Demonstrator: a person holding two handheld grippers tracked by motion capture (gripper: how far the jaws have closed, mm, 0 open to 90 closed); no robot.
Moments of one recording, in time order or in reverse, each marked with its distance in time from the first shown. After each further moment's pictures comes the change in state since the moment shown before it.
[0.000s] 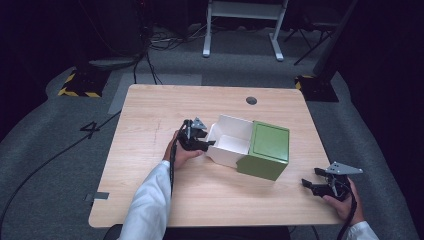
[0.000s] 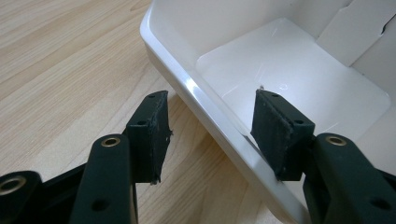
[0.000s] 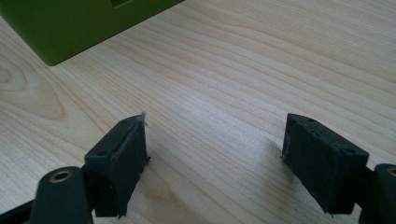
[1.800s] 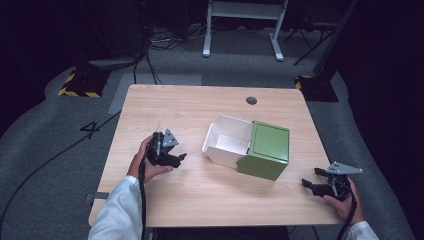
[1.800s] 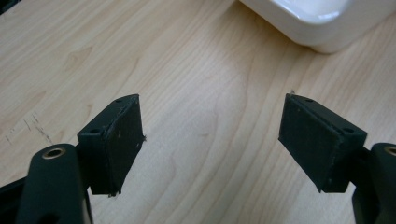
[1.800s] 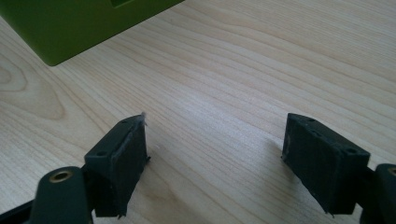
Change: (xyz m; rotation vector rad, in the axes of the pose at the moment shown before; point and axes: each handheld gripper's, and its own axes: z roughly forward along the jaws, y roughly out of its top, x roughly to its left) left arm -0.009 -0.059 -0.091 0.071 0.216 0.126; right arm 0.000 0.000 0.000 0.002 0.003 0.004
